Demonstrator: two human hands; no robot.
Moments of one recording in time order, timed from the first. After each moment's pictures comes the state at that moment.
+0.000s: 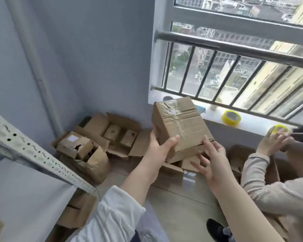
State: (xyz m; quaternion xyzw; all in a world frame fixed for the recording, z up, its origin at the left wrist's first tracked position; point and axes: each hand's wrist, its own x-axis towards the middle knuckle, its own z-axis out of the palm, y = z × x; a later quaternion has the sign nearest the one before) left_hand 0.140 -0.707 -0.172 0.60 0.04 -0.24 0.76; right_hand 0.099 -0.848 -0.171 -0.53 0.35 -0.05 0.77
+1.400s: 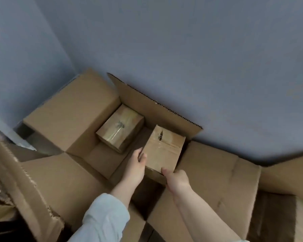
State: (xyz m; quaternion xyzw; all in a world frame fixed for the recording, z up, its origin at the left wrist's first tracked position) left_hand 0.635 -0.573 -0.895 0.75 0.28 -0.21 0.56; right_hand 0.626 -0.697 -0.896 -0.68 0.40 0.32 0.52
